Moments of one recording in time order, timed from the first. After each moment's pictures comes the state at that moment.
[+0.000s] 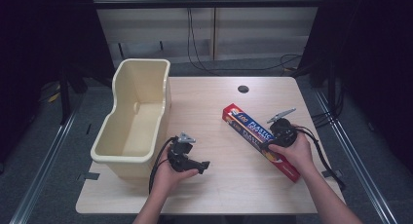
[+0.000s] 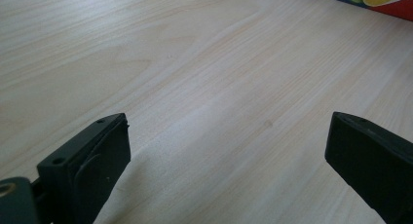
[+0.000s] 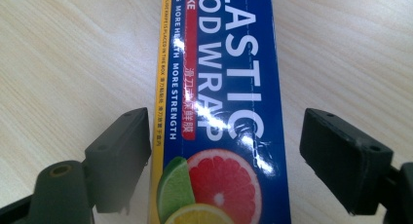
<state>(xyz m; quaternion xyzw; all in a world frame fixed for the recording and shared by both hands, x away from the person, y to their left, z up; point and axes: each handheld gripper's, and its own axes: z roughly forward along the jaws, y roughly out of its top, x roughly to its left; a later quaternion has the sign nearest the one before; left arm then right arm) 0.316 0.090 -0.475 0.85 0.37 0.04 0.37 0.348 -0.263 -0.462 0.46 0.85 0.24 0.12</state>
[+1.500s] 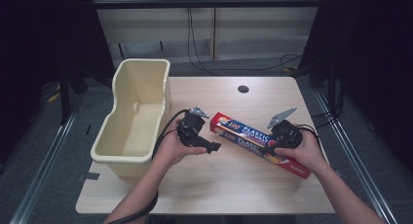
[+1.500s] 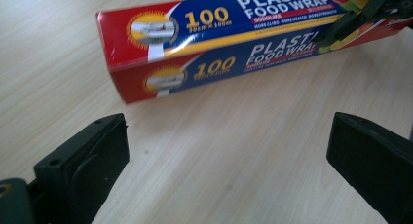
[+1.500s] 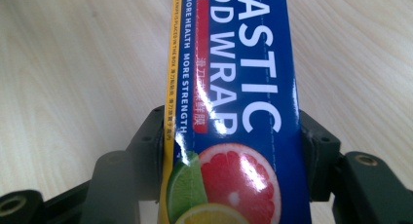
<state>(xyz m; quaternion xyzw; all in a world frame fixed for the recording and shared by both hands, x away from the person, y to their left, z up) 0.357 0.055 -0.394 0.89 0.27 0.01 0.36 0.329 -0.258 -0.430 0.32 0.90 0.27 0.06</state>
